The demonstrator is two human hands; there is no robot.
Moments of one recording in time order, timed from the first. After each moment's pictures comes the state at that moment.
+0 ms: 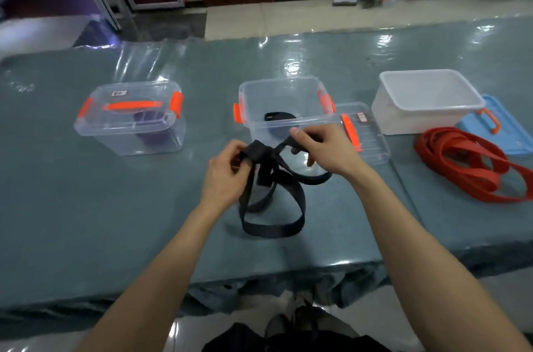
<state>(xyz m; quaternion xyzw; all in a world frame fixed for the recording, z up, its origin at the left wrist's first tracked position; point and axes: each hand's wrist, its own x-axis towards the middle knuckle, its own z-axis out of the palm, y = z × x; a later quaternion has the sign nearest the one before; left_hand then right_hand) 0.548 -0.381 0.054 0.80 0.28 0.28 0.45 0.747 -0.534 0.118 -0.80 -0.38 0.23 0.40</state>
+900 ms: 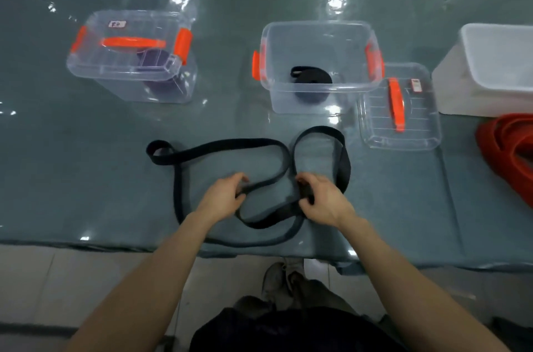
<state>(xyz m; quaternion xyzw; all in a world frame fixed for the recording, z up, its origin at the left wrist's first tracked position) 0.501 -0.365 -0.108 0.86 0.37 -0.10 0.33 0.733 -0.554 -0.086 -0.79 -0.48 0.35 0.17</state>
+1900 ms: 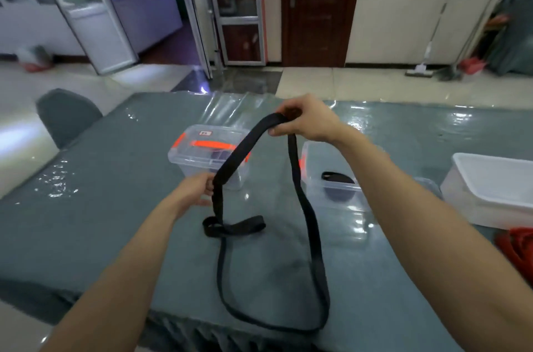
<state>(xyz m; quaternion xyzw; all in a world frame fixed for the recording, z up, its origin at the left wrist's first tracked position) 0.440 -0.244 0.122 0.62 0.54 0.18 0.54 0.725 -0.351 0.254 -0.66 -0.62 0.23 0.37</state>
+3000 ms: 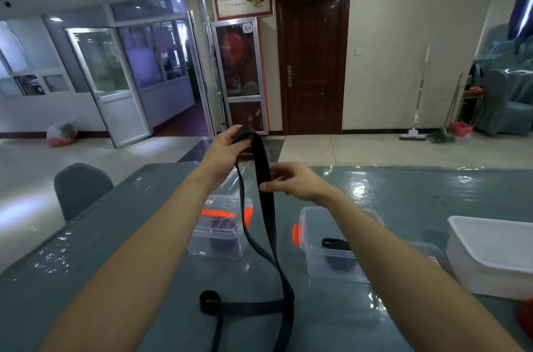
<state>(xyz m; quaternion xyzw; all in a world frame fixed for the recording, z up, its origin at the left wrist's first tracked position) 0.556 -0.229 0.316 0.71 0.21 0.41 0.53 0.739 -0.341 0.262 -0.59 -0.61 0.32 0.42</state>
